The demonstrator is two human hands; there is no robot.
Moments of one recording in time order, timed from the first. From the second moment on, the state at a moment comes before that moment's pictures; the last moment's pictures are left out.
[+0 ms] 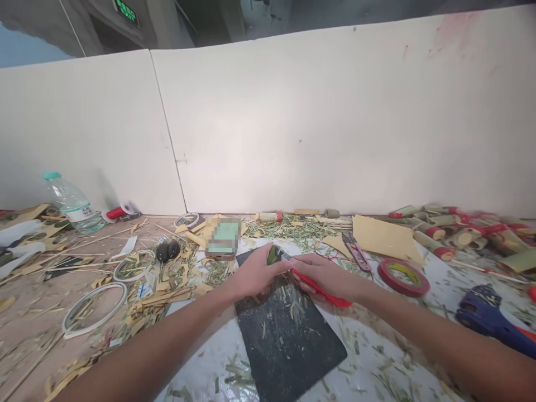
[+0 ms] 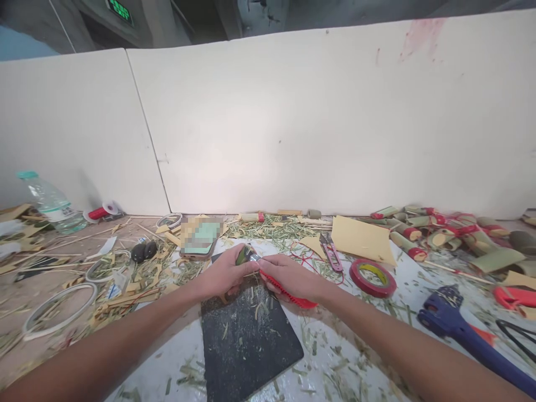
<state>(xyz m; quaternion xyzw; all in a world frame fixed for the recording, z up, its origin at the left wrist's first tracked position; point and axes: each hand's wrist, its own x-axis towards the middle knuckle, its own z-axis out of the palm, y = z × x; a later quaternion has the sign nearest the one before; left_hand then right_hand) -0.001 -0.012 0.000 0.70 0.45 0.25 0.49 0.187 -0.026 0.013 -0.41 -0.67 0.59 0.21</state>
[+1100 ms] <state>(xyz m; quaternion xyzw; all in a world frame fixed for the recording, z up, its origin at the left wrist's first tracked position) 0.001 -0.014 0.003 0.70 0.45 0.29 0.46 0.192 -0.018 0.018 -0.43 -0.64 0.56 0.30</state>
